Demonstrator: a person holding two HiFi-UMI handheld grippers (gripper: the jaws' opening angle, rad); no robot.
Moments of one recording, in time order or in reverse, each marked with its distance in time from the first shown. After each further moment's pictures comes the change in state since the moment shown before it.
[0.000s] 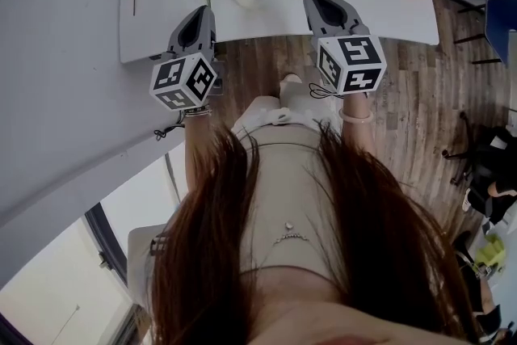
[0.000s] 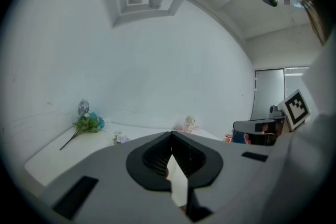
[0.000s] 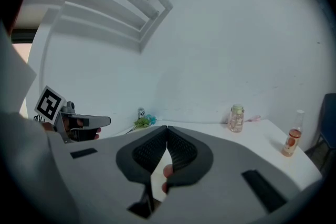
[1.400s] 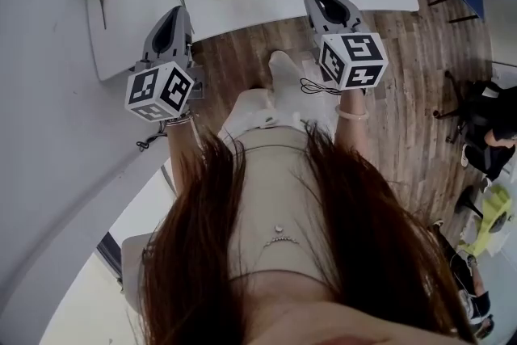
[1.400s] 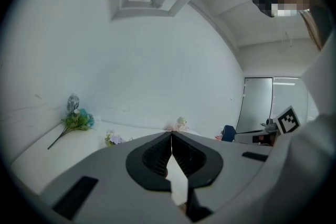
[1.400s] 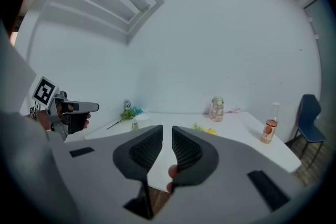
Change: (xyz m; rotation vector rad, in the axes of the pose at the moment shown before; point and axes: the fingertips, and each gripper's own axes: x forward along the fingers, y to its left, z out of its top) left arm -0.005 0.015 0.001 -0.031 -0.003 -0.141; right arm -0.029 -0.018 -0.036 0.018 0.071 -0.183
